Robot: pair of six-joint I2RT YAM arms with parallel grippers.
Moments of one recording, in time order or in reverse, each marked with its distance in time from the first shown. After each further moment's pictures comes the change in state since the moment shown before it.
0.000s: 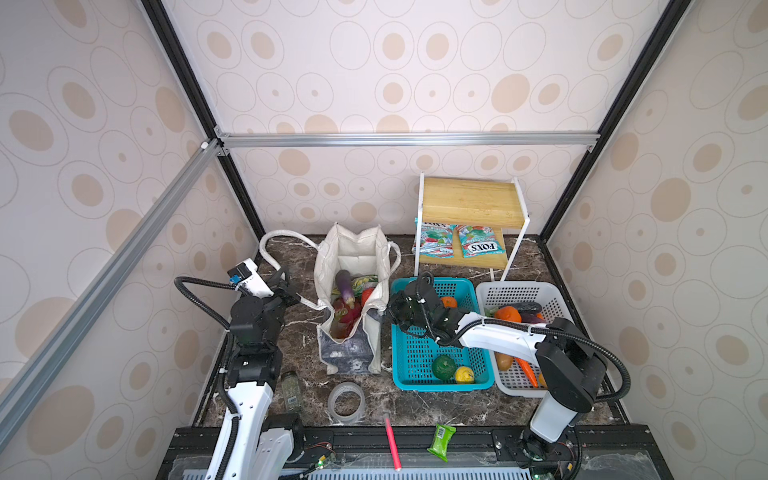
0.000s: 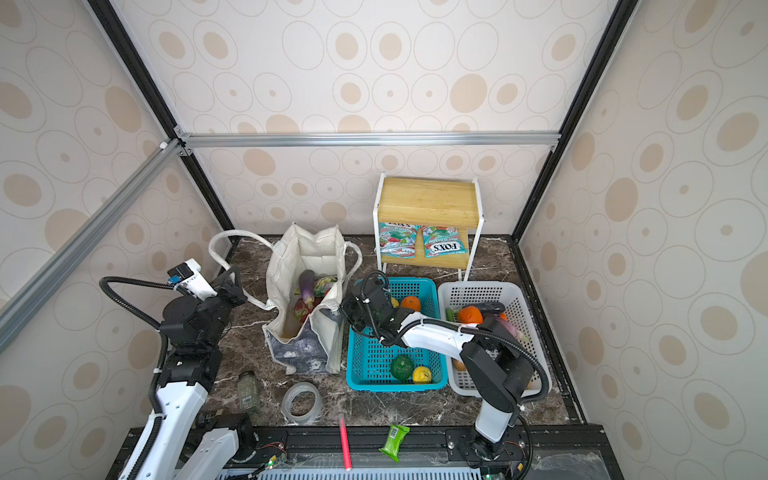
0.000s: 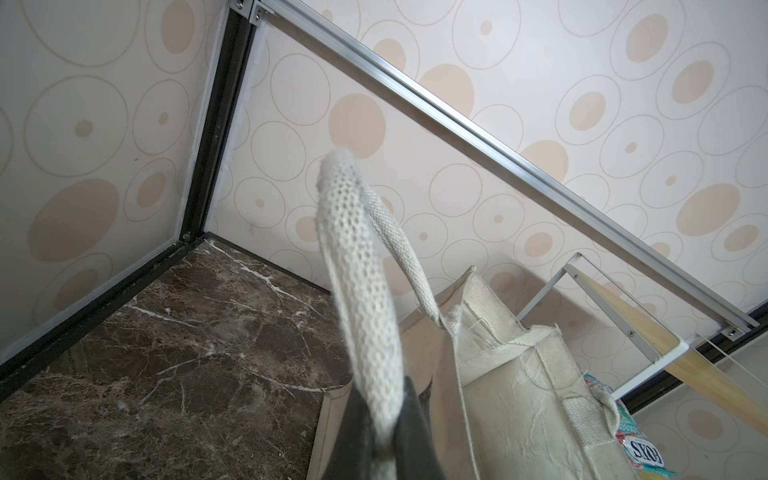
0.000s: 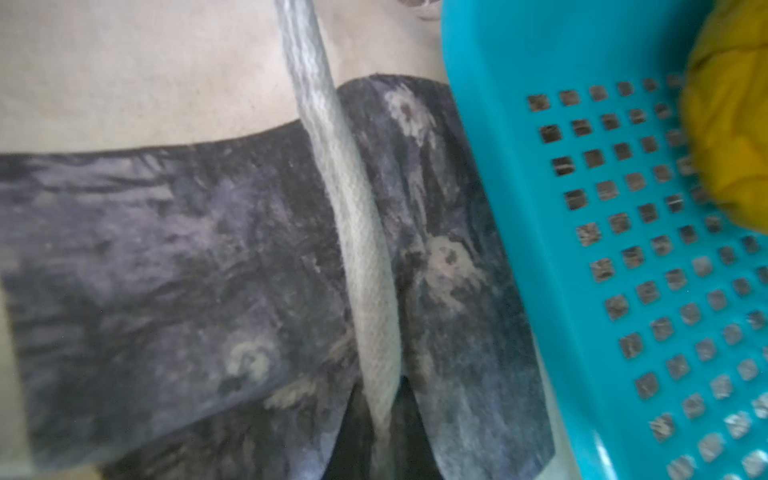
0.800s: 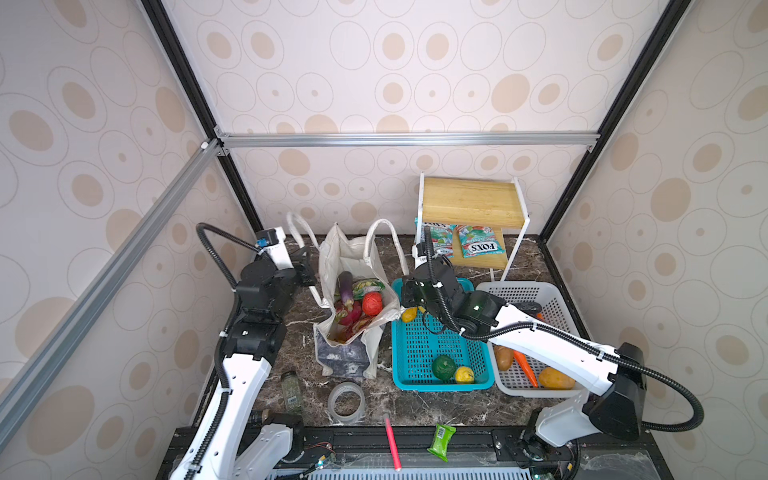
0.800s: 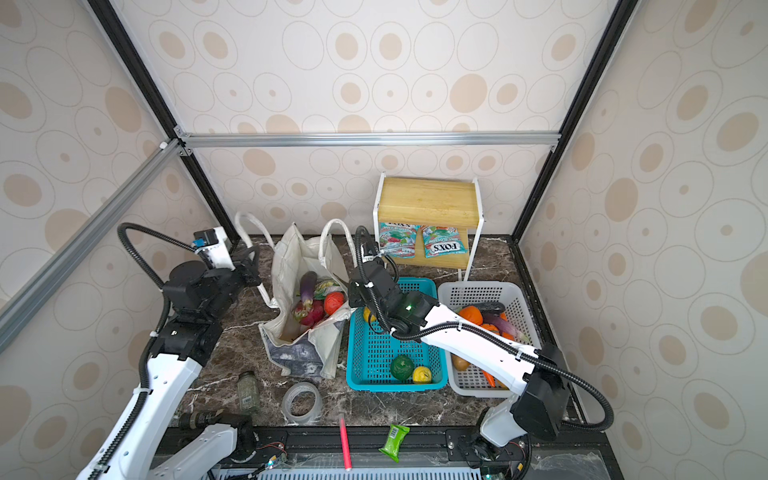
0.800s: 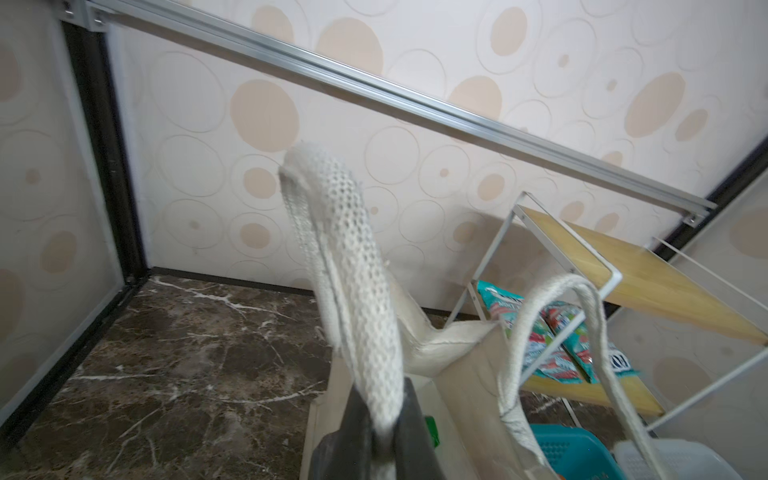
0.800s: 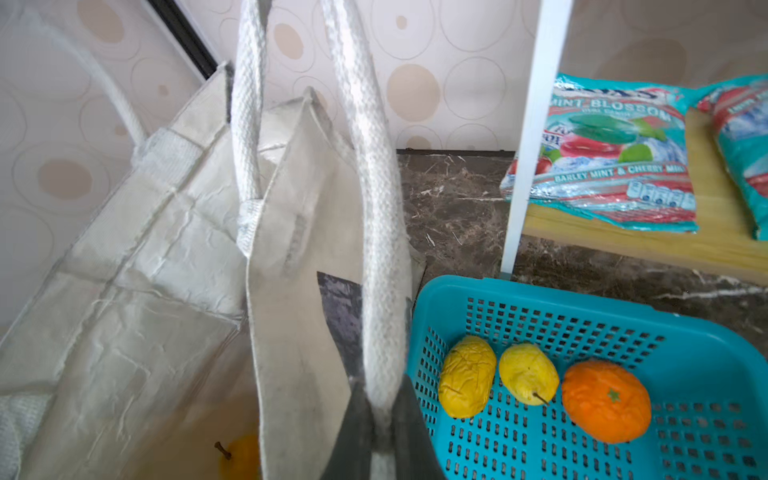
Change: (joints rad) left arm -0.247 0.202 0.365 -0.262 0.002 0.232; right arm 0.084 -0.212 0.253 -0.447 0.428 -1.017
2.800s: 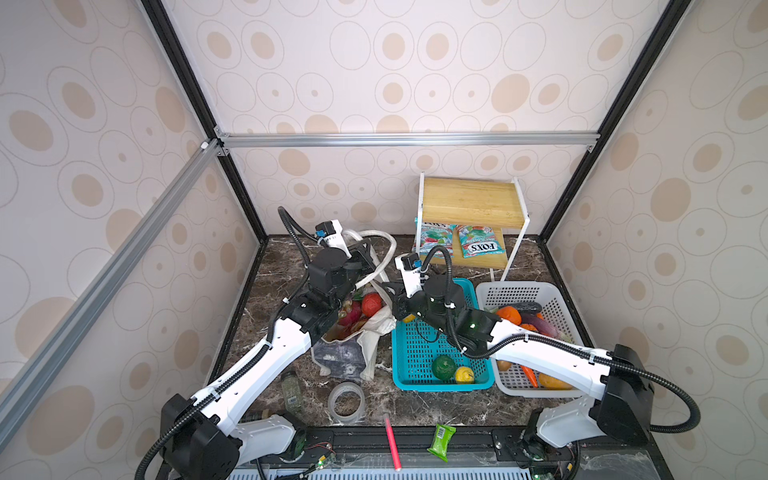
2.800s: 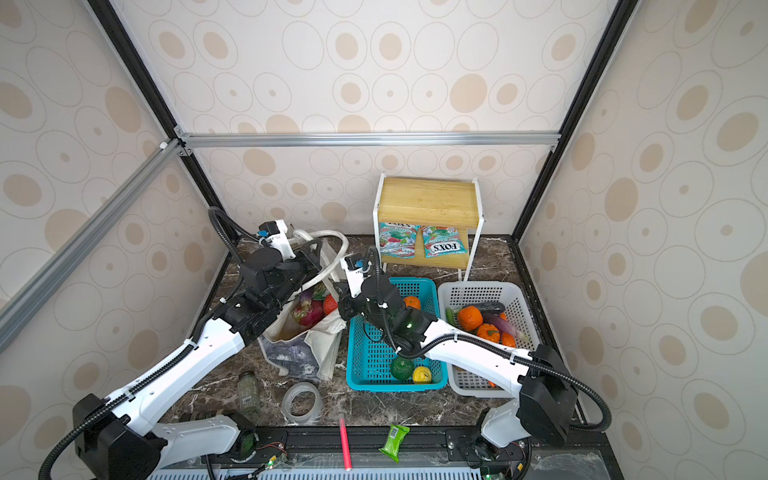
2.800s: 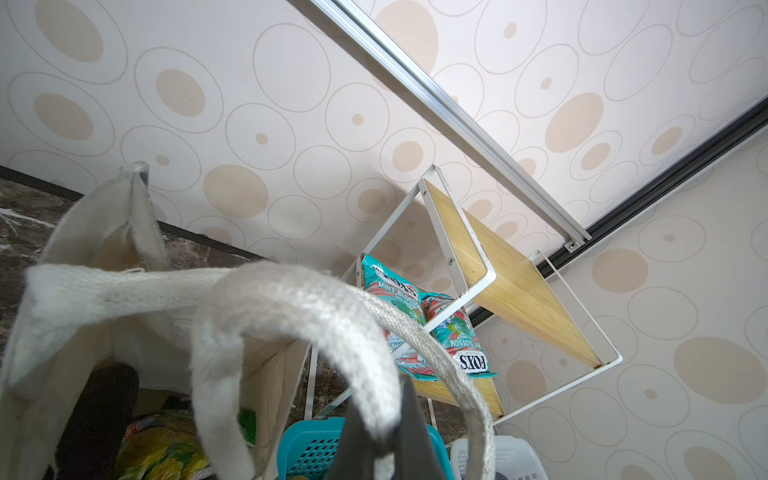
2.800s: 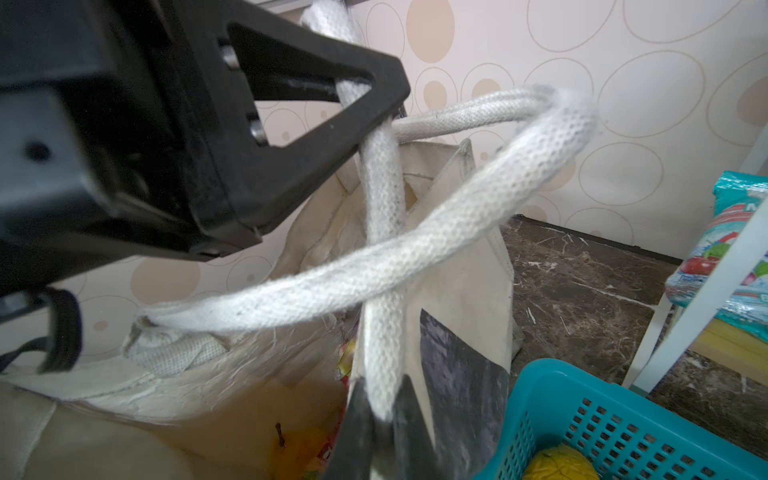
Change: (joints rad) left arm -0.369 0.263 0.084 0.178 -0.293 -0.426; right arm 0.009 -0.053 -0.237 0.473 -0.255 -0.193
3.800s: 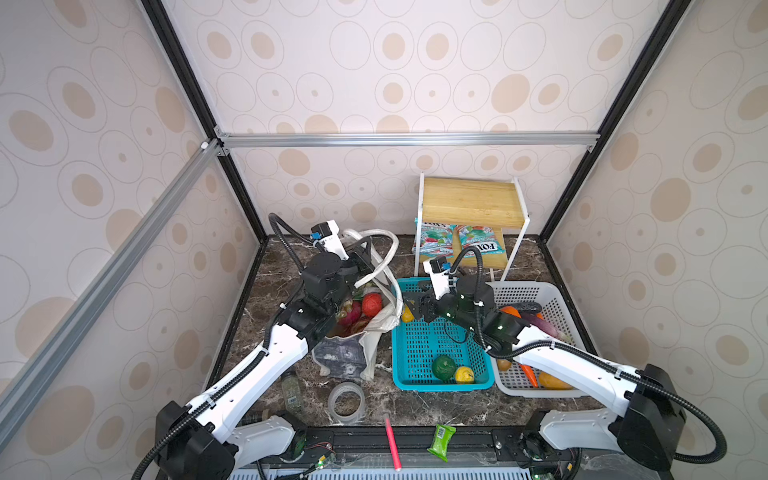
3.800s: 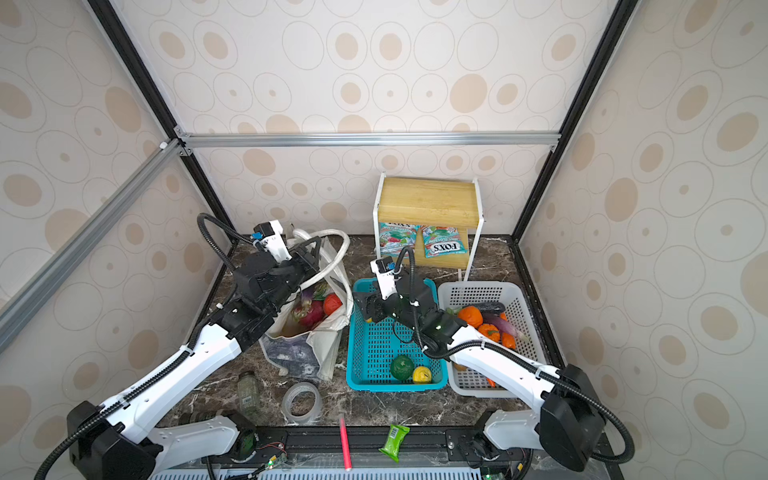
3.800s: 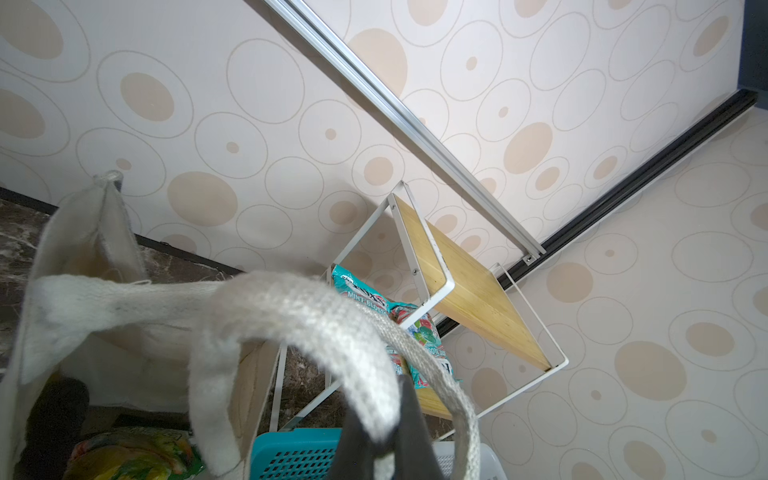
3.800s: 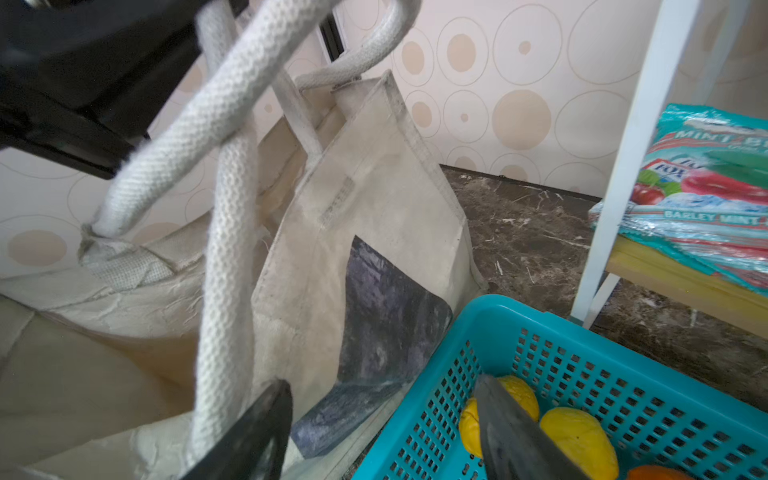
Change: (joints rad) left arm -0.003 -0.049 -0.052 0.094 0.038 -0.049; right arm -0.190 -0.122 -0.175 -0.017 -0.249 -0.009
